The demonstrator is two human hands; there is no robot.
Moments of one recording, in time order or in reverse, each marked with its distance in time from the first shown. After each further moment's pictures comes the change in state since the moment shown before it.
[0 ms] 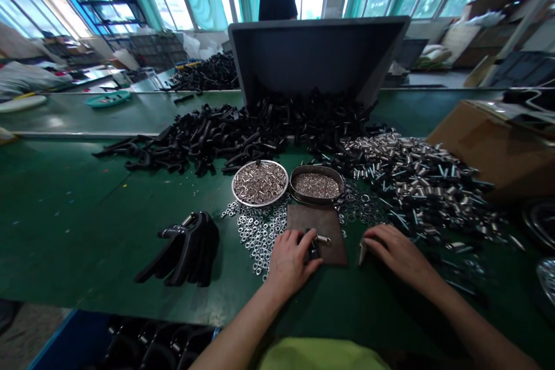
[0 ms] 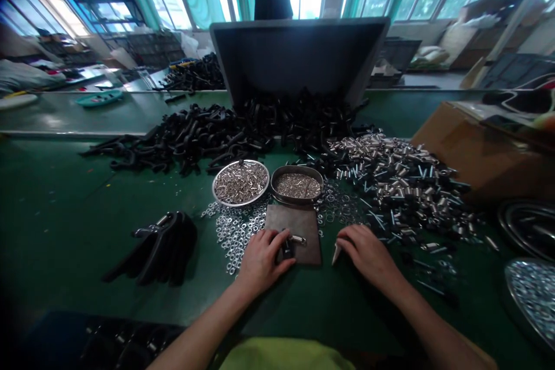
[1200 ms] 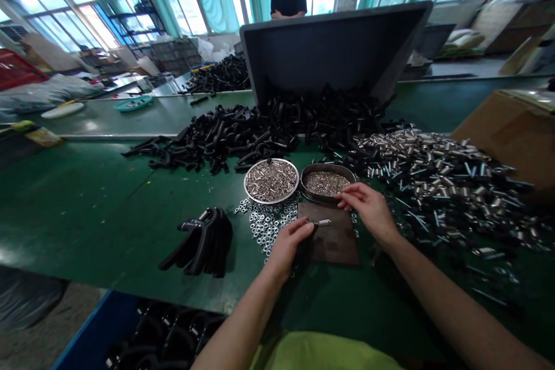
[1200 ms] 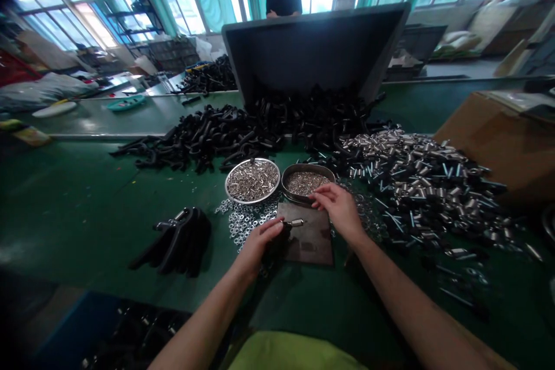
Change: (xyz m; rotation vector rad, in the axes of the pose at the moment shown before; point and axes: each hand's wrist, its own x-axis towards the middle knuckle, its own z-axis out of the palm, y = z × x) left_hand 0.017 -0.007 -0.025 -1.403 -0.011 -0.695; right_hand 0.098 -0.061 0.022 0.853 0.185 0.184
